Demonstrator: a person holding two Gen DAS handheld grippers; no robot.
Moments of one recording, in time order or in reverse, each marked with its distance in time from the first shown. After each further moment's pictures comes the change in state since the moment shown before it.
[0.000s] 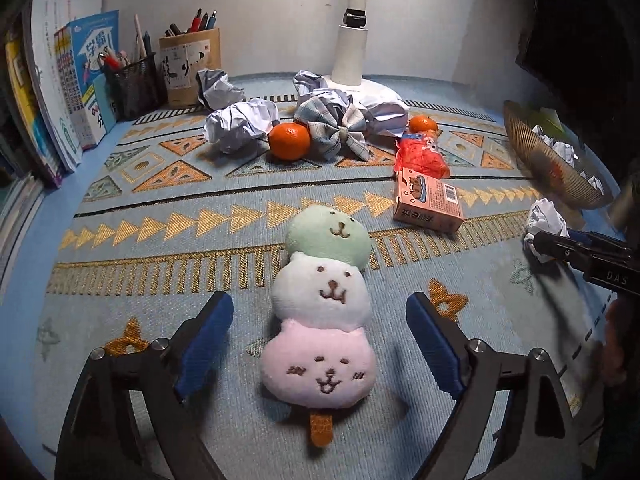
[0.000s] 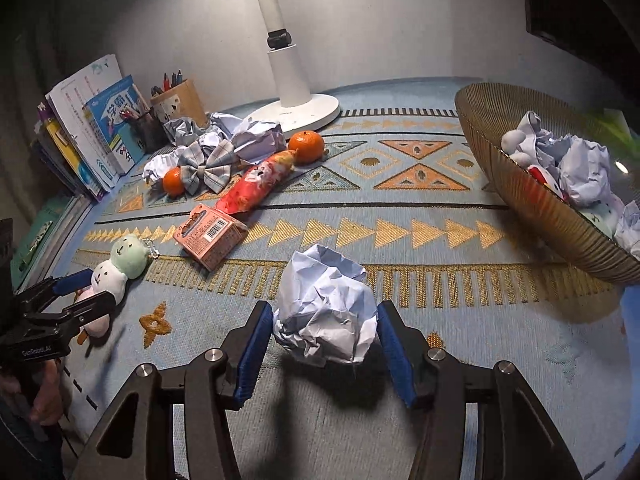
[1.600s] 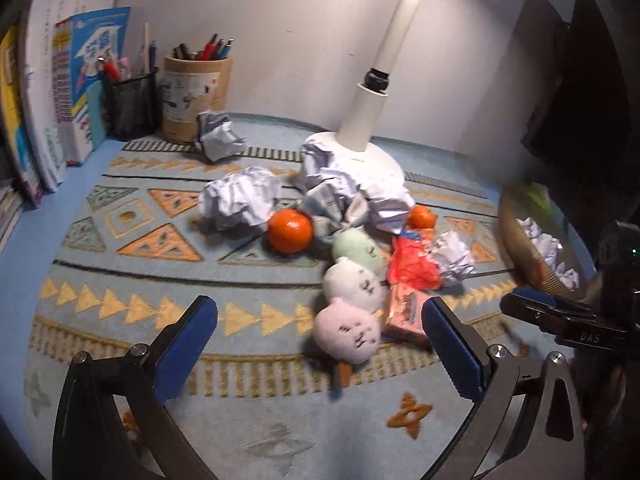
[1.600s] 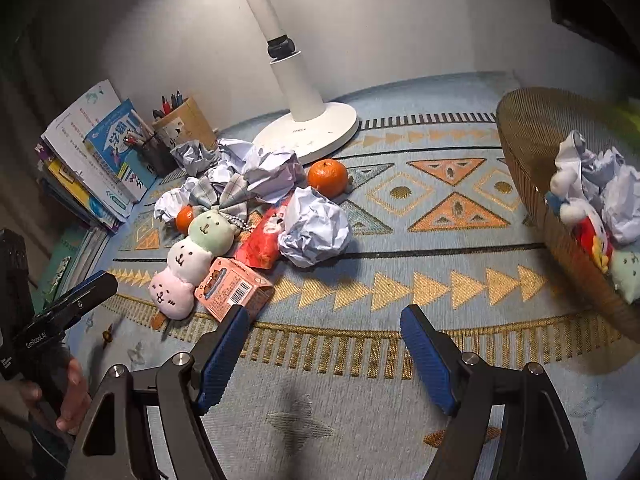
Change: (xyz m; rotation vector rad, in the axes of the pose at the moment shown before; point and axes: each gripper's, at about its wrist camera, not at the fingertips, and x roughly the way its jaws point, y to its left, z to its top) left arm 0.000 0.024 0.077 -0.151 -0.105 -0.169; right arm 0.012 0.009 0.072 0.048 0.036 0.106
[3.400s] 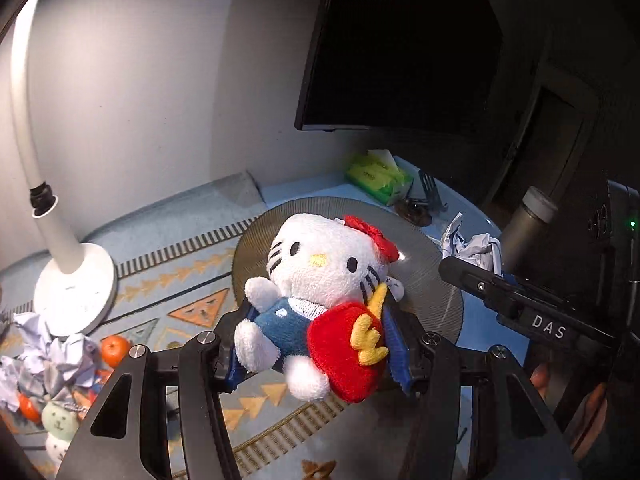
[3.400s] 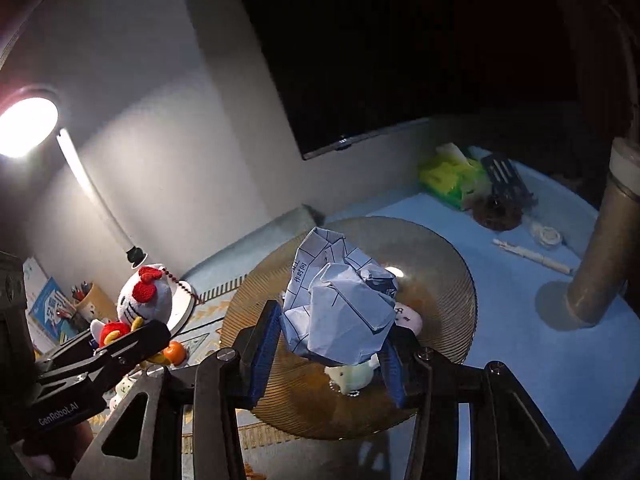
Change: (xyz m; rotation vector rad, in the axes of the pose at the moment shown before) left arm 0.075 -0.307 0.048 0.405 0.027 -0.305; right arm -0.171 -0.167 0.006 0.354 -0.373 -0.310
